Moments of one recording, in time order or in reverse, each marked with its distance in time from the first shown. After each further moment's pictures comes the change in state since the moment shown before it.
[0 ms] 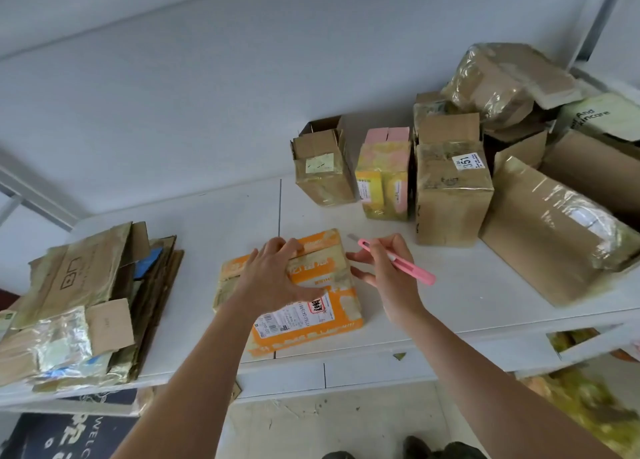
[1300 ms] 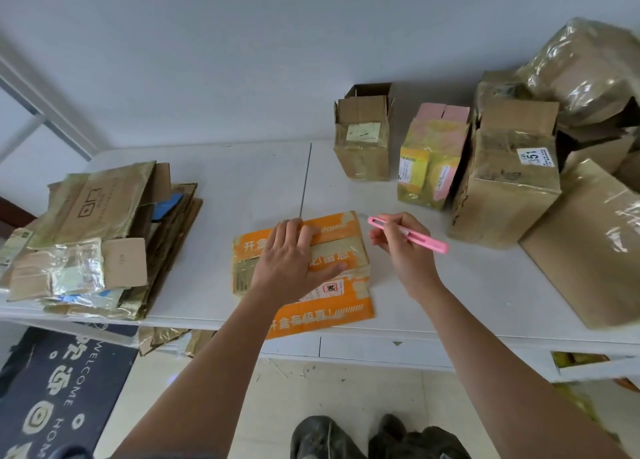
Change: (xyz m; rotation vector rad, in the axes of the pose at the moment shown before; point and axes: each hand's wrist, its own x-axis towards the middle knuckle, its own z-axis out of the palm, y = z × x) left_hand -0.021 -0.013 0.046 0.166 0.280 0.000; right_hand 0.031 0.021 0.006 -0.323 -0.191 -0.129
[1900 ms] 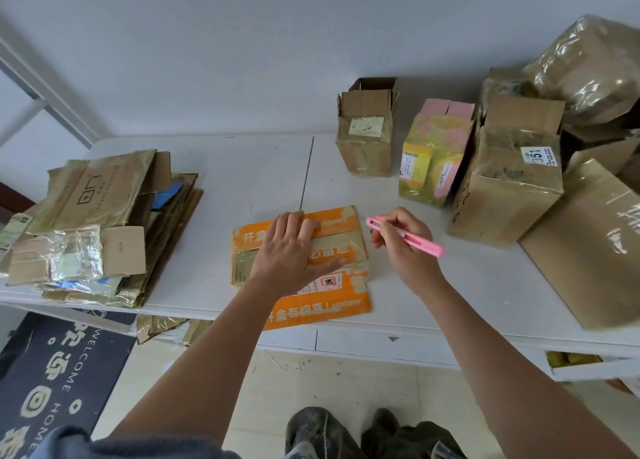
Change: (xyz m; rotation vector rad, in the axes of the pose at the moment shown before) left_hand 0.001 0.002 -0.003 0.053 -0.068 -0.016; right_hand -0.004 -0.007 -0.008 -0.206 -0.136 -0.118
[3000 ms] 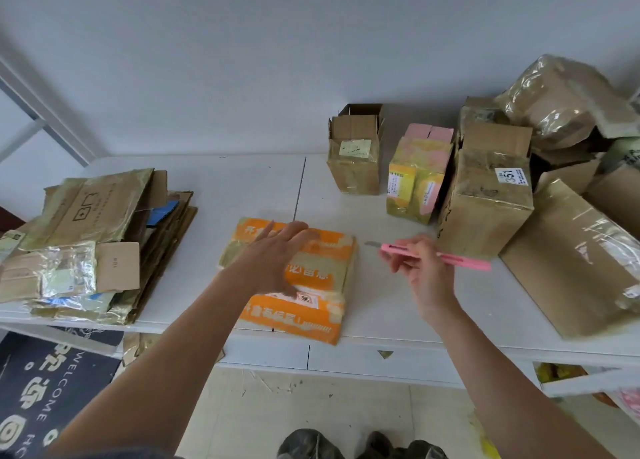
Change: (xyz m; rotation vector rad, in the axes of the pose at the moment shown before) left_hand 0.014 -0.027 -0.029 -0.020 -0.253 0.249; right_hand -0.019 -0.016 -0.027 0.439 0.175 0.193
